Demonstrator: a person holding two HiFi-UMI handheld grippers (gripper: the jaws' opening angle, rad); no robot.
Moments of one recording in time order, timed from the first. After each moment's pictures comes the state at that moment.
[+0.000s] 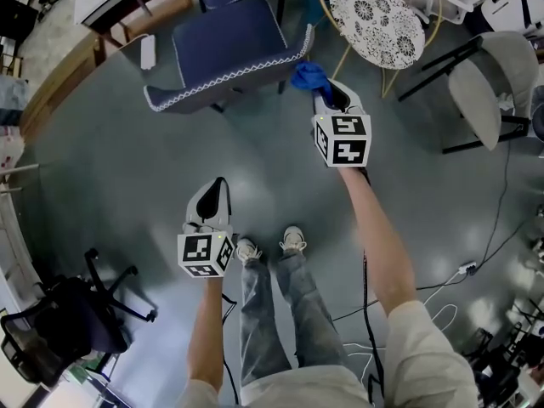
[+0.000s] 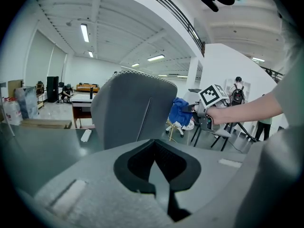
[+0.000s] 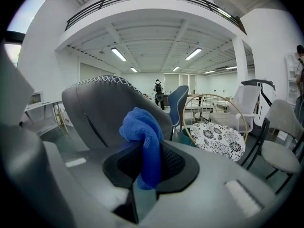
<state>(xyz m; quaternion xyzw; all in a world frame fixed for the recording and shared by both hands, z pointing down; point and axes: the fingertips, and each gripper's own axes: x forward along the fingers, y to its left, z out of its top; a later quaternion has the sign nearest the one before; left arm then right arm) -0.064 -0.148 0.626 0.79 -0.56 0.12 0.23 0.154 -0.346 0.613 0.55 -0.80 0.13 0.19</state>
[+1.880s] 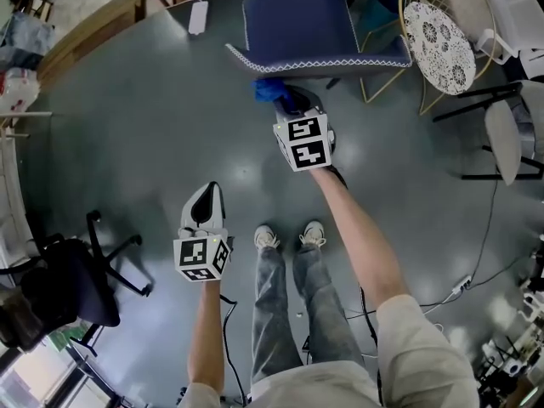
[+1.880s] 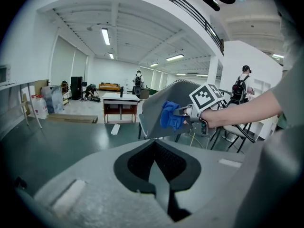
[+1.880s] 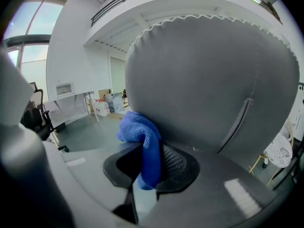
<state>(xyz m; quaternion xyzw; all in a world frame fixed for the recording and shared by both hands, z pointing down) -0.246 -0.072 0.644 0.71 -0.64 0.12 0.25 -0.137 -0.289 0.664 0.40 -0.88 0.13 0.24</state>
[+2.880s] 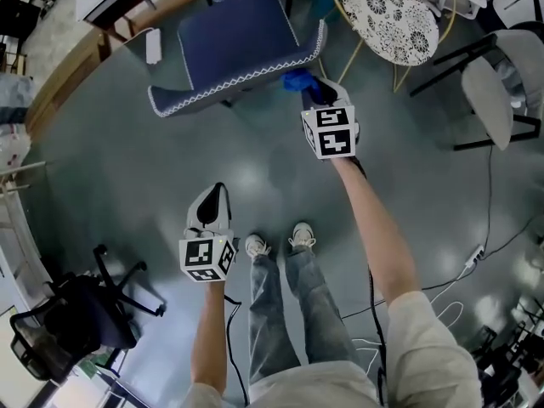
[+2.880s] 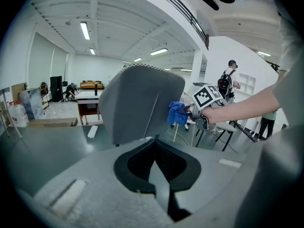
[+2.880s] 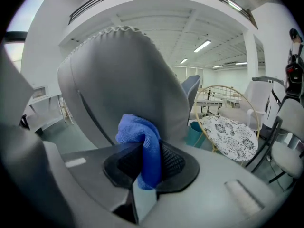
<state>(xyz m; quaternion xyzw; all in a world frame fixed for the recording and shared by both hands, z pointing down) -0.093 -0.146 0.643 0.77 -0.57 0.16 0.24 0.105 -0.364 0.666 0.51 -0.81 0.16 0.23</state>
